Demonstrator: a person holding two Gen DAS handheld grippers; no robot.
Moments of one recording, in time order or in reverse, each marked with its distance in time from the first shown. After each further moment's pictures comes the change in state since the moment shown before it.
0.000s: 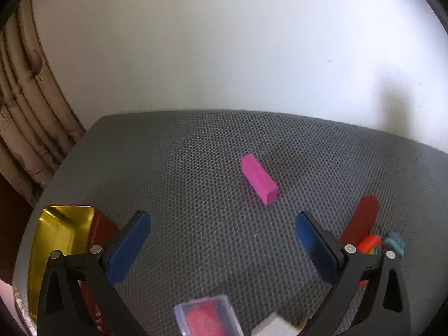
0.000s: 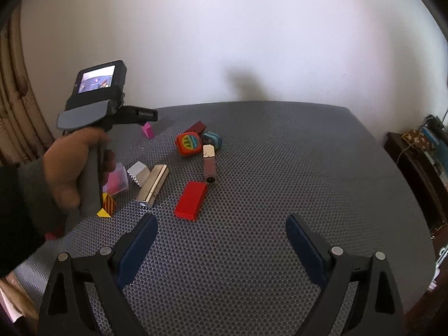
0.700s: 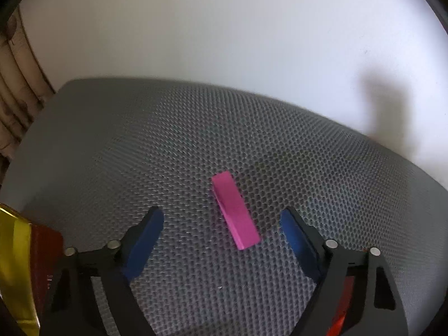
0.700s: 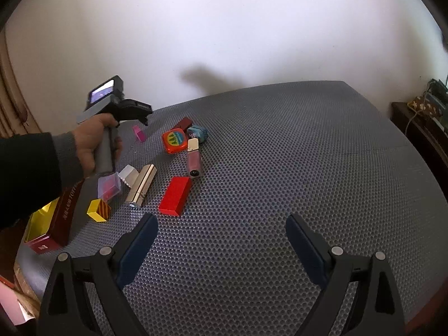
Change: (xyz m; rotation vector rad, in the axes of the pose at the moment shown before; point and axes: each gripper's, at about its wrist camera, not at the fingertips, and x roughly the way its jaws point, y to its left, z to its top) left arm 0.089 0.011 0.039 -0.115 0.226 -0.088; right arm 0.016 -0.044 -0.015 0.135 0.020 0.076
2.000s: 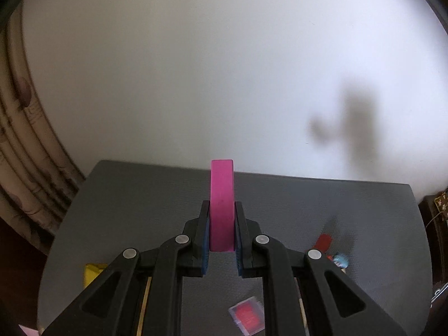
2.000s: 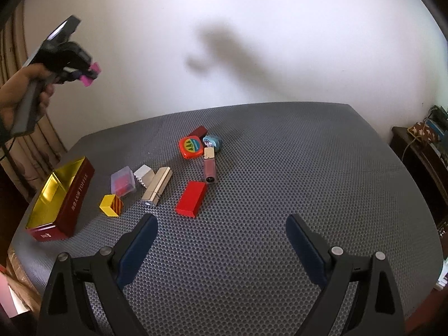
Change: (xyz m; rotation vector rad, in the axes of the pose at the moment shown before) left arm -0.197 0.114 0.052 0.148 -0.288 -0.066; right arm -0.027 0.030 0.001 -0.096 -0.051 -0.022
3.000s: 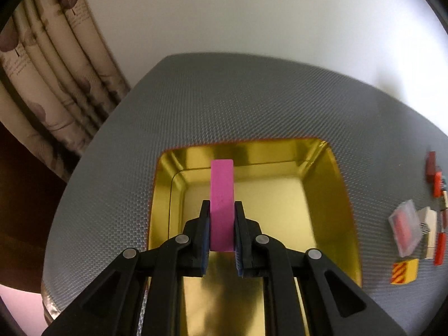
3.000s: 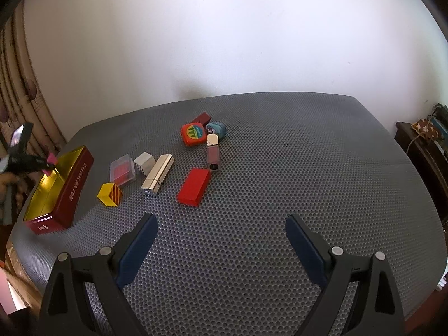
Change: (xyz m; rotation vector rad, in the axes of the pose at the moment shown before) left arm 0.077 0.139 -0.155 -0.097 0.273 0.174; right arm 0.014 0.004 -0.010 -0.011 0.048 0.009
